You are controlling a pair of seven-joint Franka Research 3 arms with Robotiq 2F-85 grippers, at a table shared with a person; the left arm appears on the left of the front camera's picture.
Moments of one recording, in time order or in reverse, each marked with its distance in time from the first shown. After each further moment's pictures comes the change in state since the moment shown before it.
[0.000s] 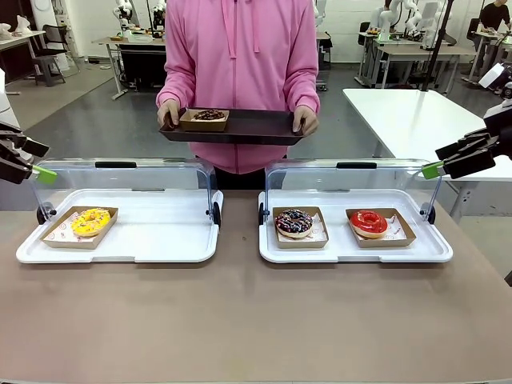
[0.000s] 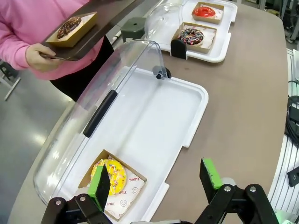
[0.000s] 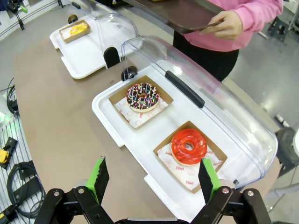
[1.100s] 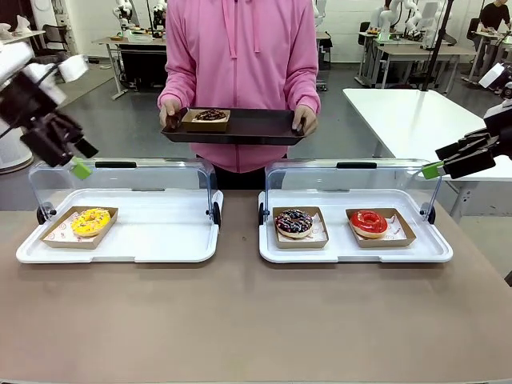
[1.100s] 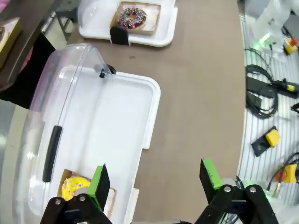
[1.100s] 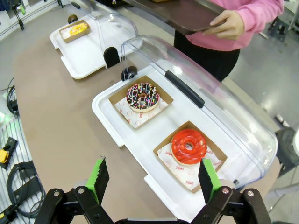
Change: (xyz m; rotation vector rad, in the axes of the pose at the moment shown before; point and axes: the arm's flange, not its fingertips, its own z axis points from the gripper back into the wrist) left arm 0.076 0.004 -0.048 -0.313 0.212 -0.095; right arm 0.000 0.000 0.000 0.000 0.000 0.000
